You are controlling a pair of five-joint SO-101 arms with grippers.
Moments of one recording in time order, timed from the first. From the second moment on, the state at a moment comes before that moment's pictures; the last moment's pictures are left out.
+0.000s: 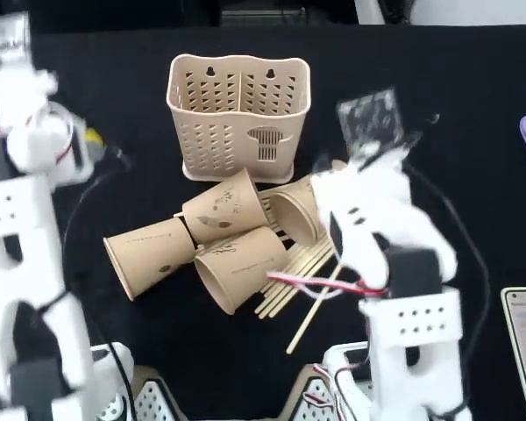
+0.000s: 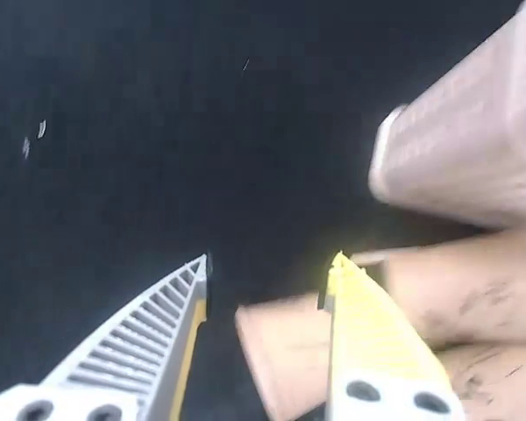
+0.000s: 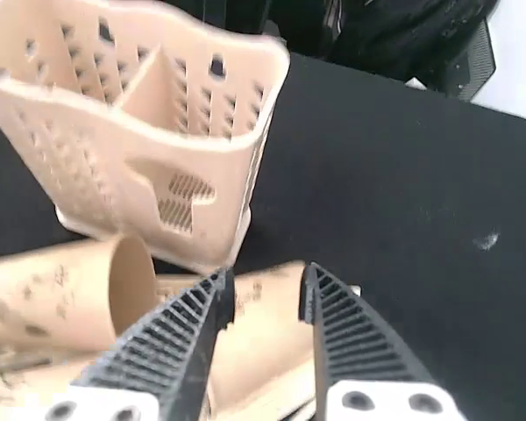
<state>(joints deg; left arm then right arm) -18.2 -25.5 0.8 88.9 -2.5 -6.0 -56.5 43.8 57.9 10.9</state>
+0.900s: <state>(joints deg) -29.1 -40.9 50.7 64.6 -2.1 -8.6 -61.9 82.1 27.1 27.1</state>
